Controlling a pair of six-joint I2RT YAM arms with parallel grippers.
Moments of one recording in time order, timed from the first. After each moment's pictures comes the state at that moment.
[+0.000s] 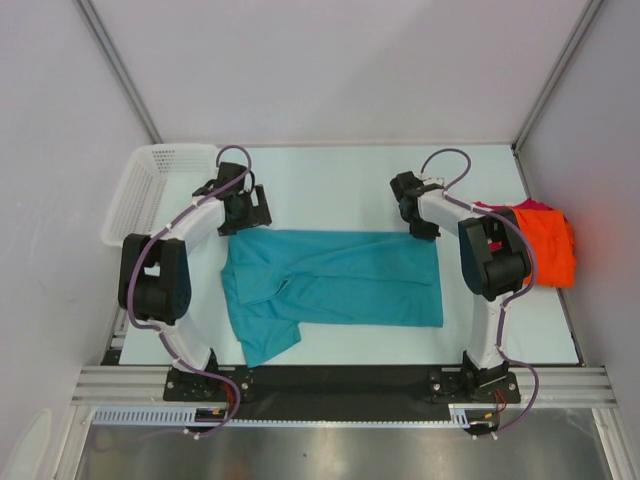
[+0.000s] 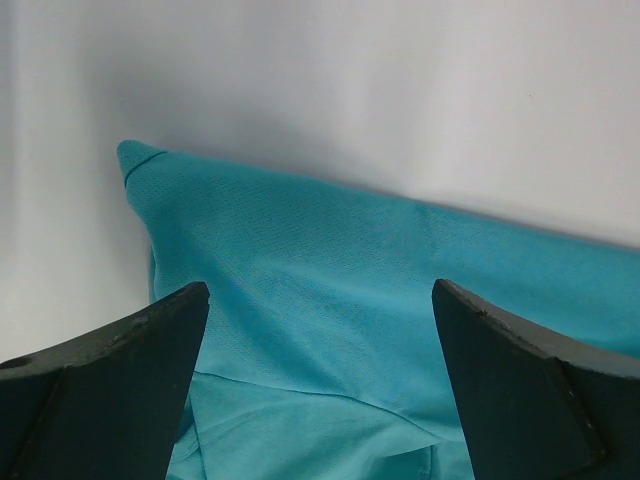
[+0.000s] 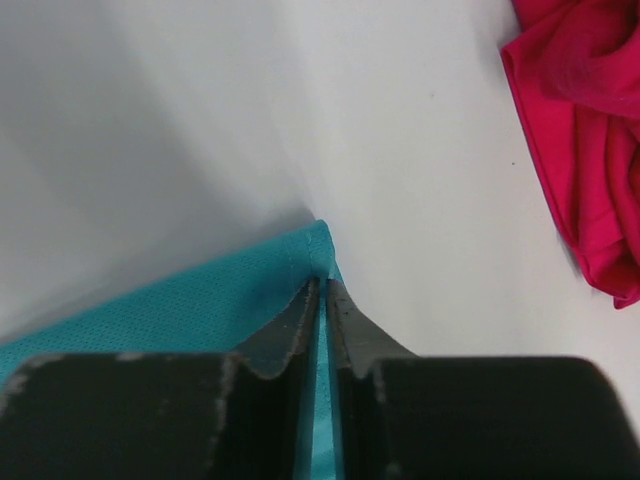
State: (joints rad) left arm -0.18 1.75 1.24 -0.51 -0.07 -0.40; right arm 0.34 2.00 1.41 -0.70 0.62 0.52
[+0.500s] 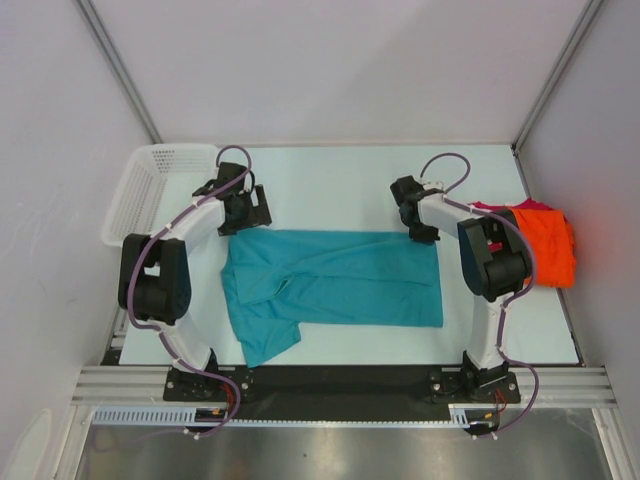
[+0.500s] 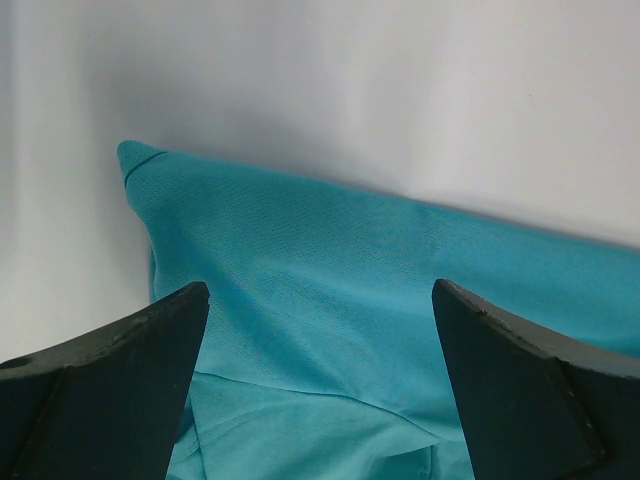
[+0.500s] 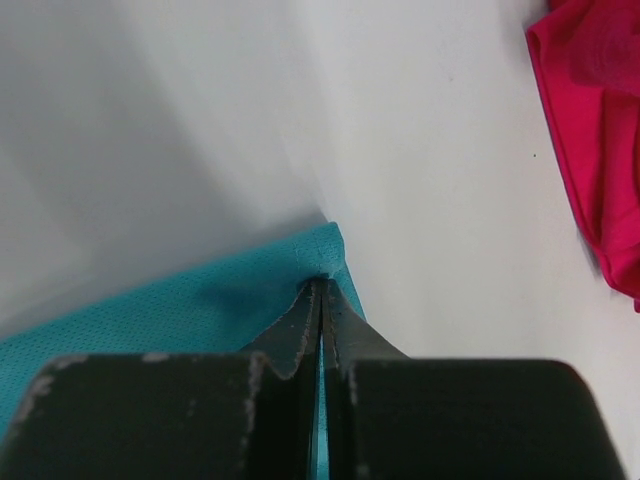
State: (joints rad) left arm -0.18 1.75 1.24 -0.51 -0.07 -0.40; right arm 0.34 2.00 1.36 -0.66 0.60 0.52
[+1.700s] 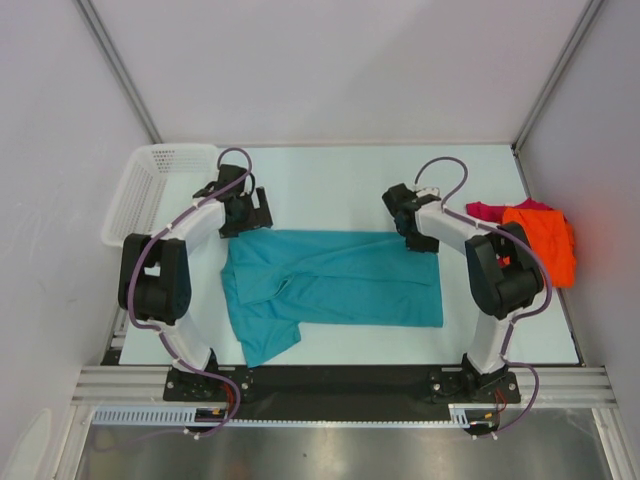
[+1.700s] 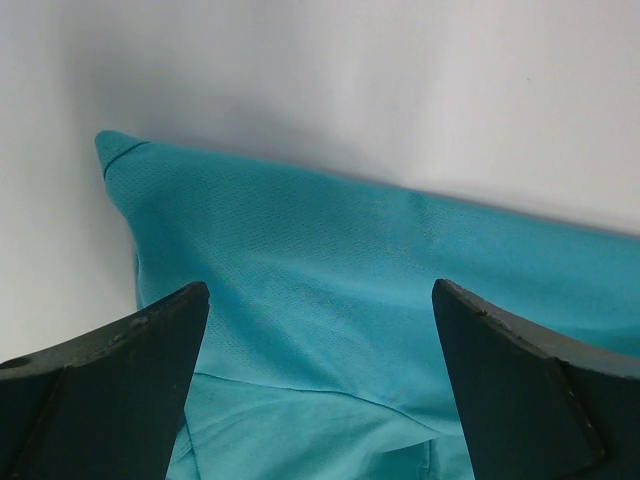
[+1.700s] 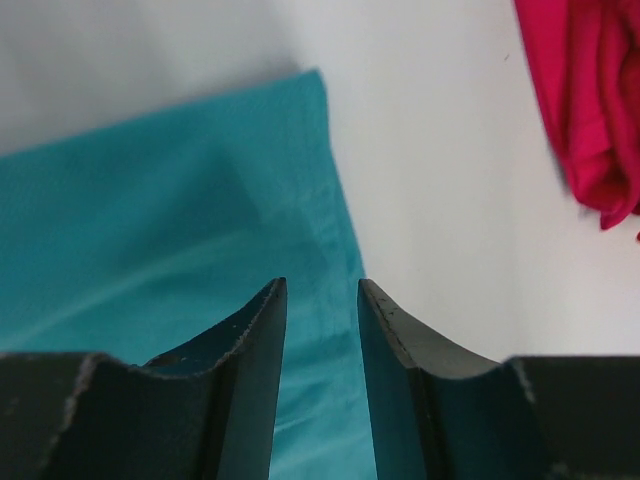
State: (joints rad) left arm -0.18 1.75 1.22 -0.50 -0.04 -0.40; right arm 0.42 1.86 1.27 -0.76 0.63 0.57
